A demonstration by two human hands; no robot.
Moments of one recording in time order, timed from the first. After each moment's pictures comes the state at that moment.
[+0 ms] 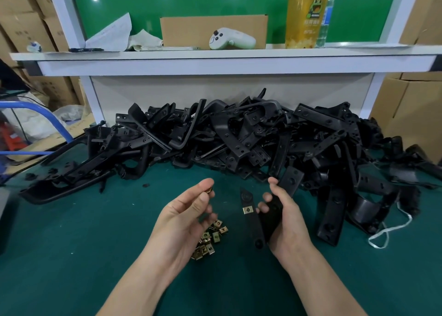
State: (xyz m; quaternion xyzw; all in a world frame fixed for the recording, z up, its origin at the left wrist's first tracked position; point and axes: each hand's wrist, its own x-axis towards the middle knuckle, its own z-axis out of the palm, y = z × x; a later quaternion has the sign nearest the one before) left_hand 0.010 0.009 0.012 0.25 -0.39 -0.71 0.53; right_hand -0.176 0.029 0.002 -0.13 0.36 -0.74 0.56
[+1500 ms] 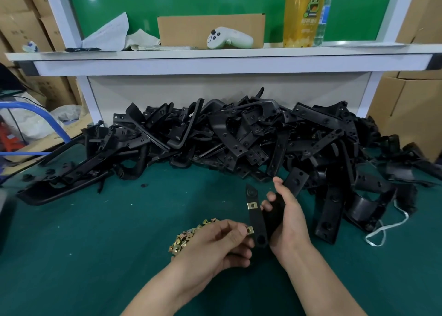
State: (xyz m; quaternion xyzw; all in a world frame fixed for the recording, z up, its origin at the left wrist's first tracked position) left_hand -0.015 0.038 0.001 0.32 -0.48 -0.75 0.32; right_hand -0.177 0.026 0.002 -0.10 0.38 -0.77 0.51
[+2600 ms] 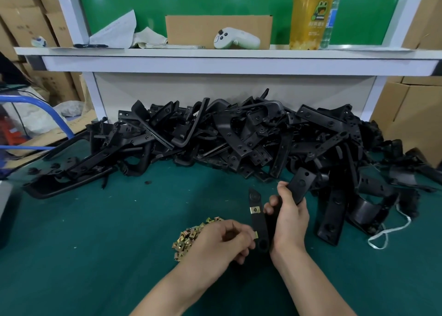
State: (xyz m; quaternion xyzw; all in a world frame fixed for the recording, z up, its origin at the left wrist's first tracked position) left_hand -0.018 0.043 -0.001 0.39 -0.59 -0.62 0.33; right_hand -0.165 0.022 -0.007 -0.16 0.44 -0.81 0.36
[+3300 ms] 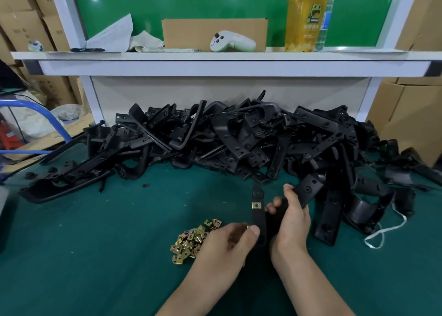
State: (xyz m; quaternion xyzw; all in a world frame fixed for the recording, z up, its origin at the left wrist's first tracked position) left_hand -0.030 0.055 -0.001 0.42 -0.67 -0.51 0.34; right_hand -0.166 0.025 -0.002 -0.08 0.40 -0.83 0.38
